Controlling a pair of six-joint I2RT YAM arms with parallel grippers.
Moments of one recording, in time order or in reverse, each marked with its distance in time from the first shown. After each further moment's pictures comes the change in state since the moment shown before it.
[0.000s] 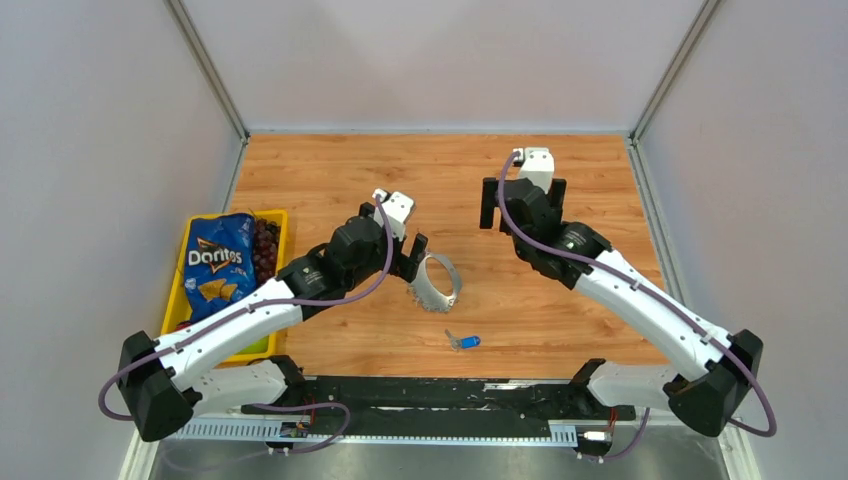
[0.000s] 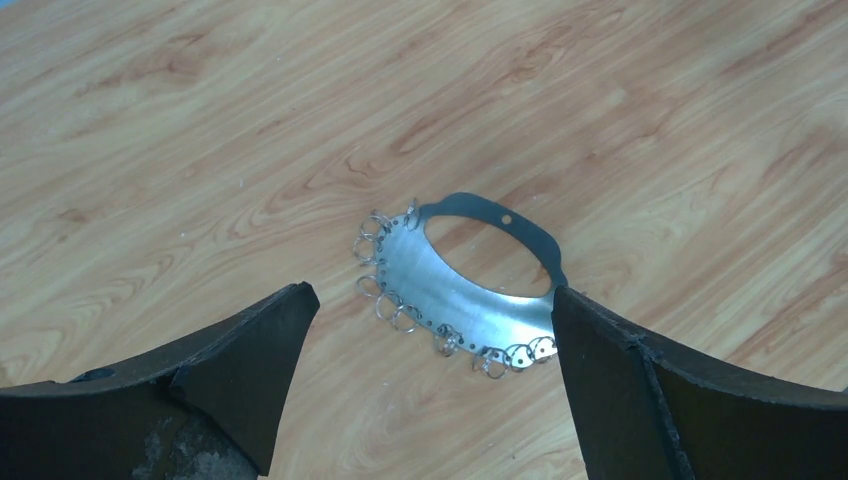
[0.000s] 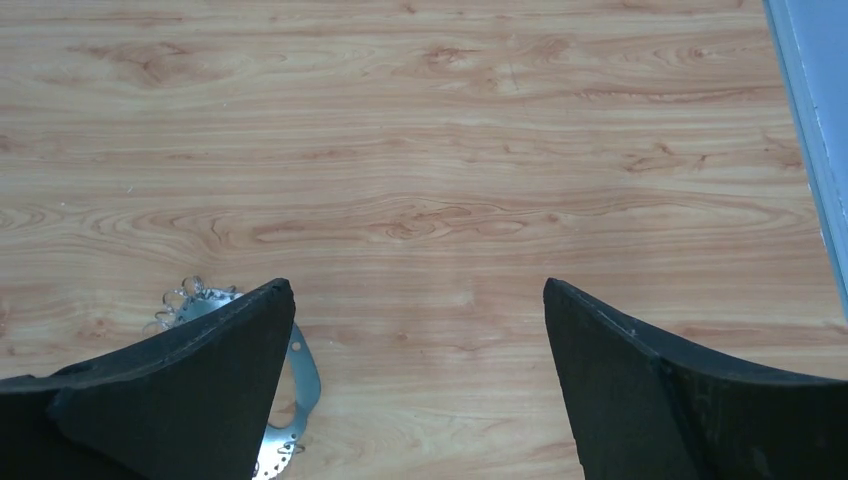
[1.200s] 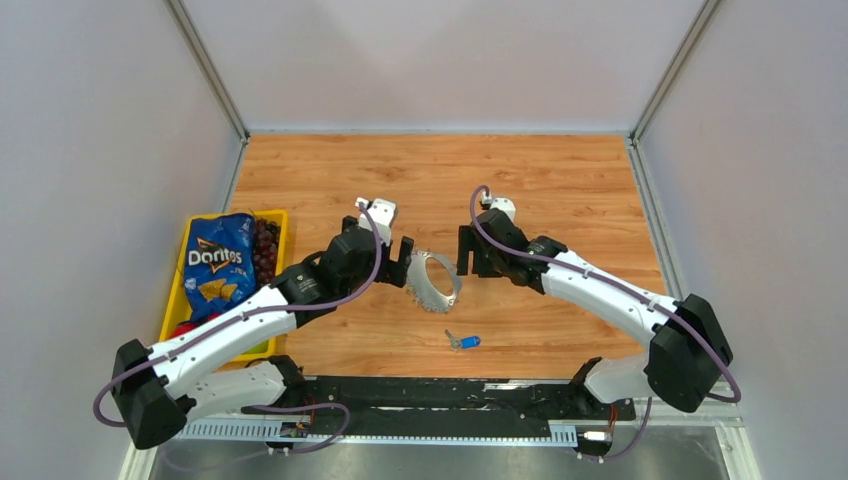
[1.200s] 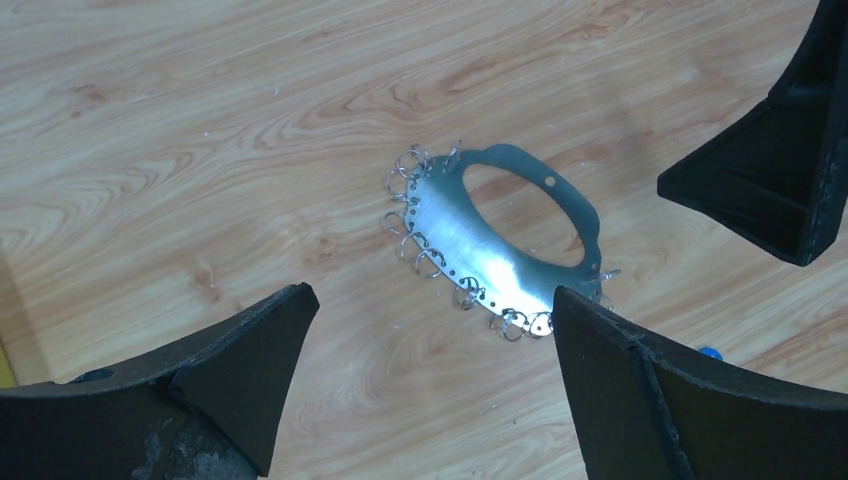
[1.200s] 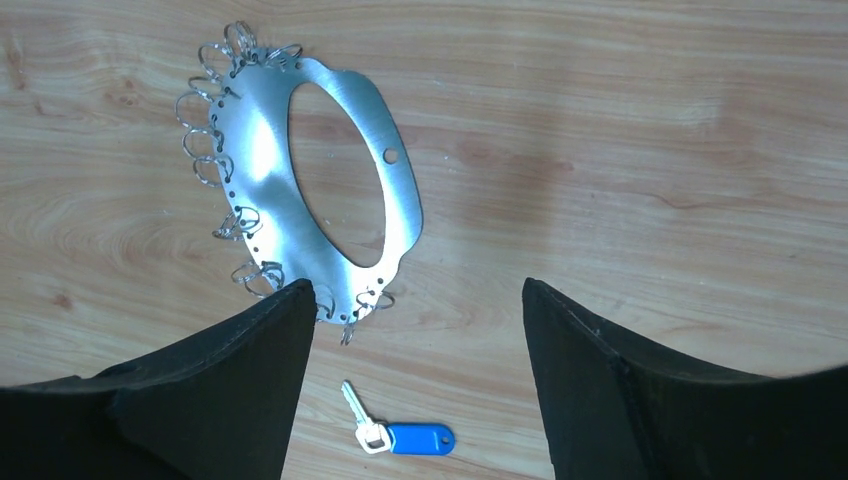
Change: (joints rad) left arm 0.000 -0.036 -0.051 -0.095 -0.112 -0.159; right arm 0.000 0.108 -0.245 0.066 -0.454 0.233
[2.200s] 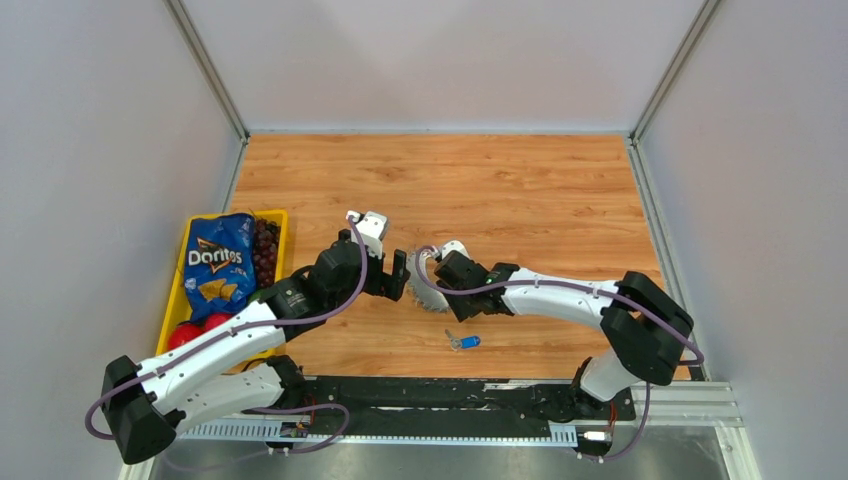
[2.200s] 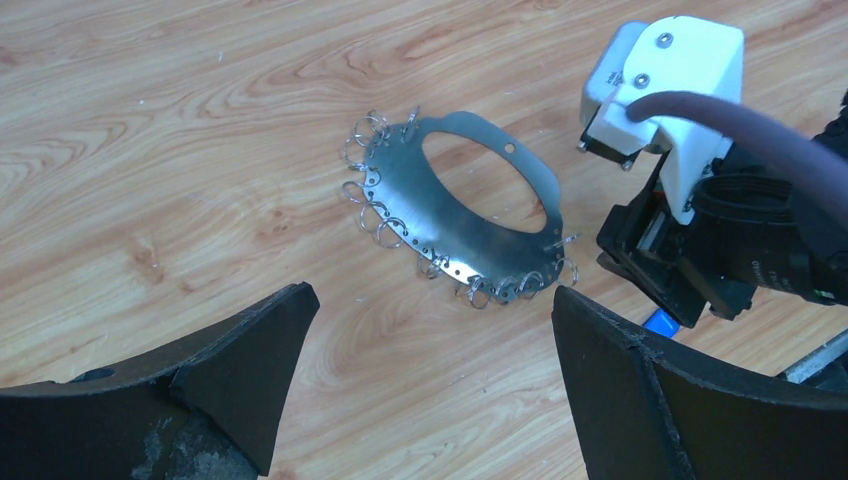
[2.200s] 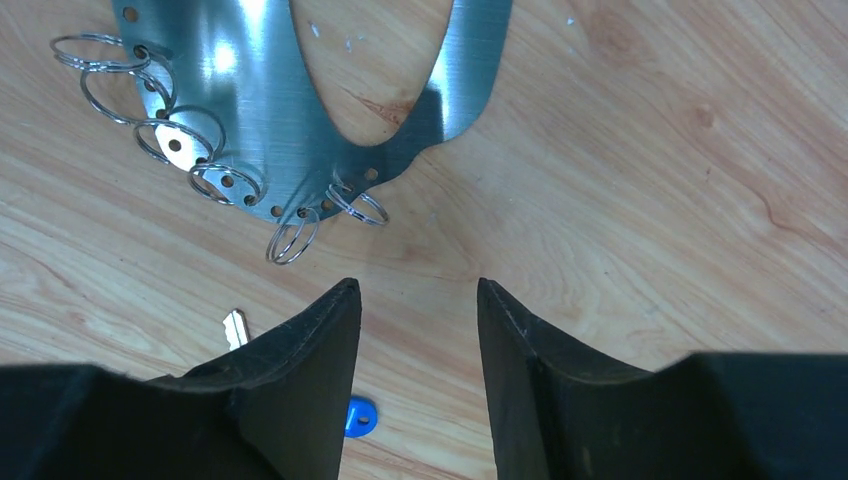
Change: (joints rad) left arm 0.000 -0.139 -0.127 0.032 0.090 -0.050; right arm 0.208 0.179 -0.093 0.037 0.025 -0.307
